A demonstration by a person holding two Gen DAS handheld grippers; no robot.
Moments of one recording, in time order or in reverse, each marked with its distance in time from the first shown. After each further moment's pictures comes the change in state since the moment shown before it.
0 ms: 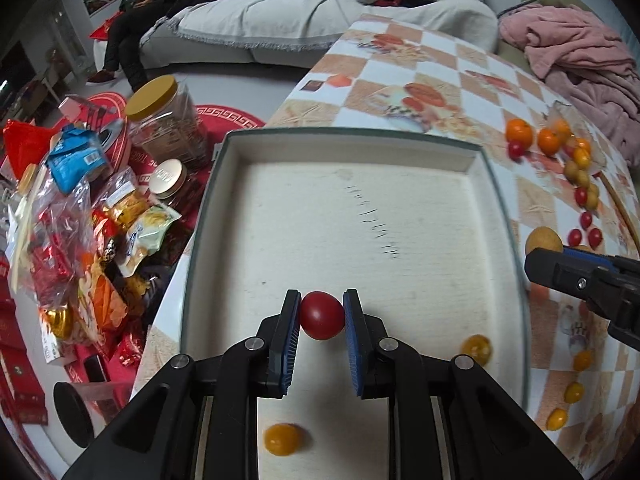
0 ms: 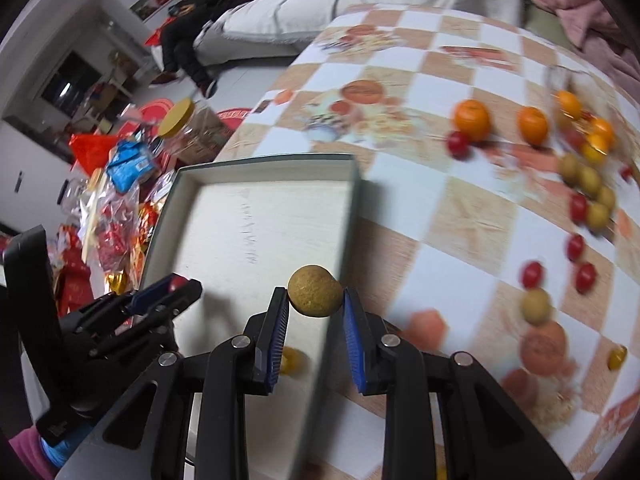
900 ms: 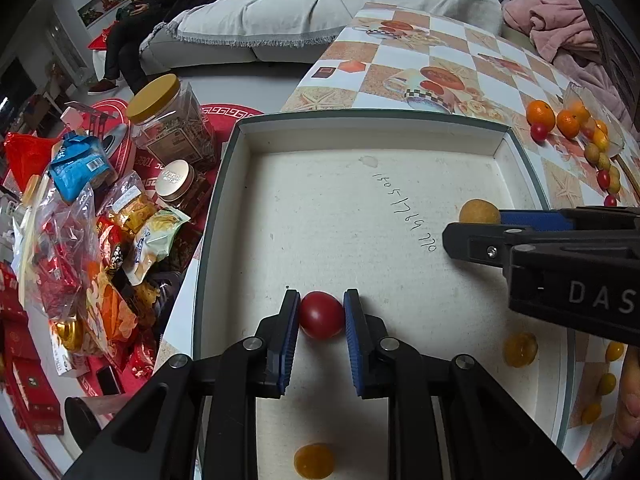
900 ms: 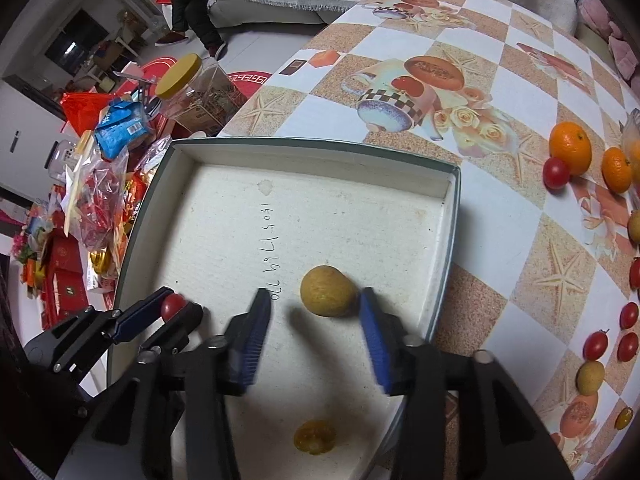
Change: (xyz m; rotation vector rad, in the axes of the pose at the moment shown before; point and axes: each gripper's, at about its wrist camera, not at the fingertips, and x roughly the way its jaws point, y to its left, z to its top) left arm 0.018 0.006 -0.002 0.052 0.007 0.047; right arm 0.062 0.030 0.028 -0.091 0.102 -0.028
